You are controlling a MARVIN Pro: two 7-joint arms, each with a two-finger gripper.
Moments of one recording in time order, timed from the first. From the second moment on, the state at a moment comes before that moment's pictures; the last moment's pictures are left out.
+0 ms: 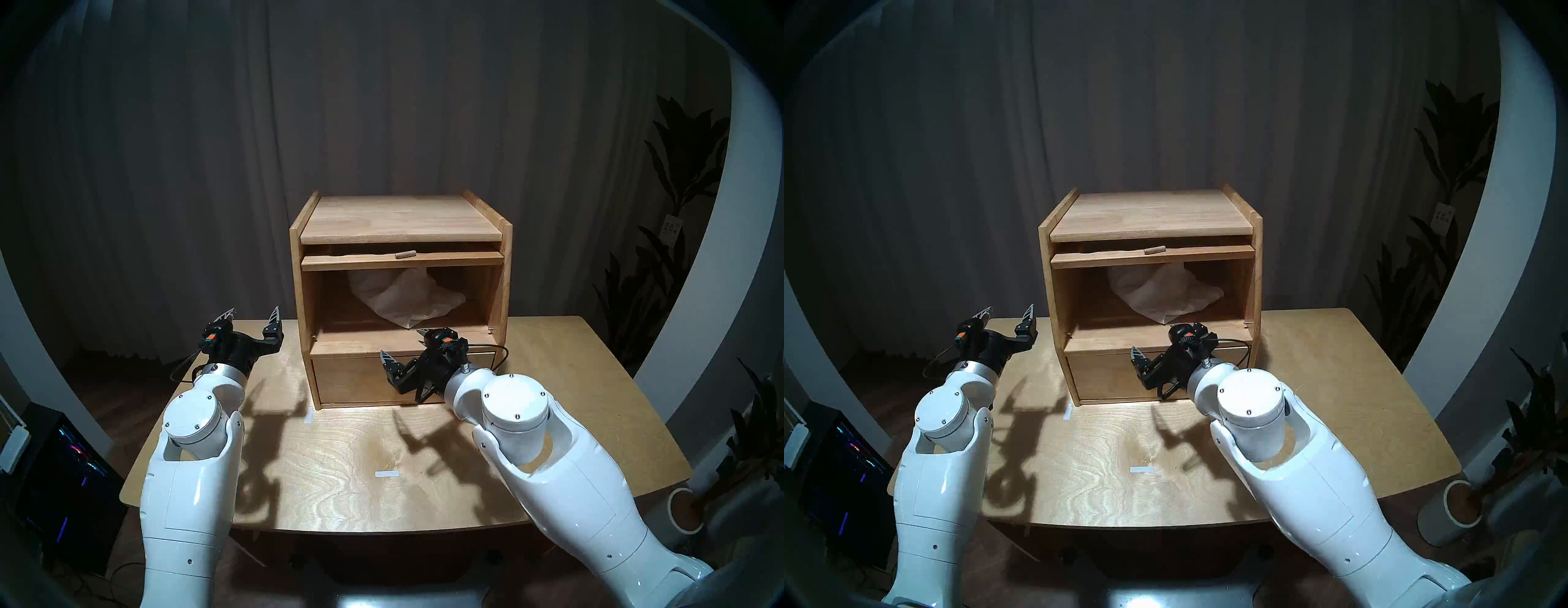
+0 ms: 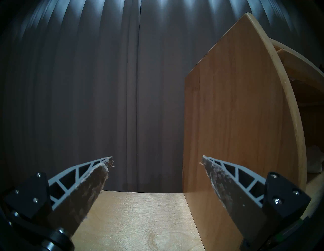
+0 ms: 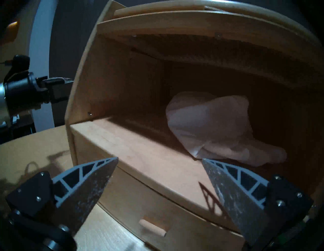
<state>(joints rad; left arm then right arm) 1.62 -1.41 -1.74 -1.74 -0.18 0.04 -0.11 -1.49 -1.19 1.08 -1.96 0.16 0.43 0.04</state>
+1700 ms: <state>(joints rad) 1.61 -1.40 -1.73 -1.72 -0.19 0.04 -0.11 -1.82 -1.01 1.67 -2.30 -0.06 0.26 -0.31</state>
